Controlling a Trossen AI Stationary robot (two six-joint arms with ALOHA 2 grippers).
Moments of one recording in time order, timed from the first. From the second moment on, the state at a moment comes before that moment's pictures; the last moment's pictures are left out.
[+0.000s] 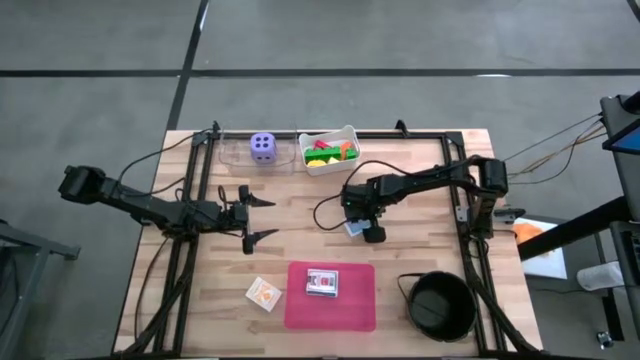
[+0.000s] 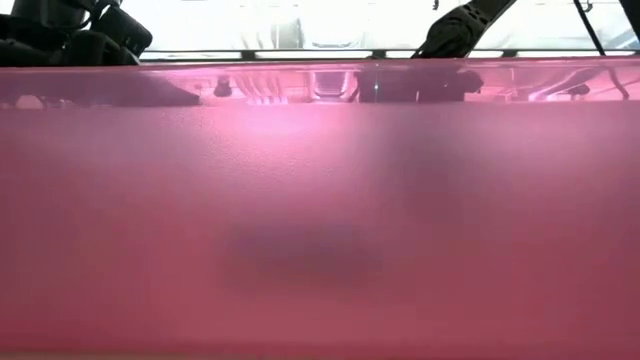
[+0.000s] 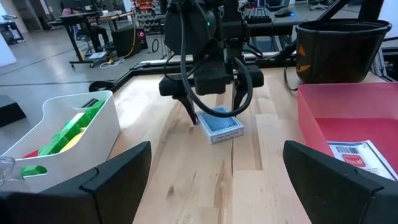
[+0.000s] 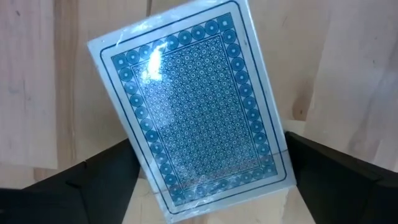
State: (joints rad) left arm -0.18 0.88 0.14 0.54 -0.32 0.05; right arm -0.13 1.92 1.09 -0.67 -0.04 -0.23
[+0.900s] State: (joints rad) left arm -0.18 0.88 0.14 0.54 -0.32 0.03; right arm -0.11 1.59 1.08 -0.47 -0.22 -0.13
